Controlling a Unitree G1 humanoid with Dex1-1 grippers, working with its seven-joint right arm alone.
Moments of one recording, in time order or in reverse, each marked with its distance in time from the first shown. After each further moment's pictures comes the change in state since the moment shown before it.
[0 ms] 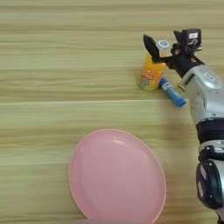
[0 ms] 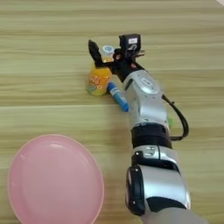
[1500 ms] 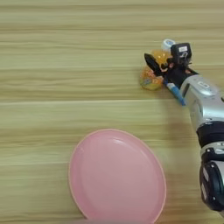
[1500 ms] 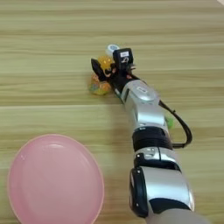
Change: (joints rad) arm 0.019 -0.026 0.049 0.092 -0.079 0.013 0.014
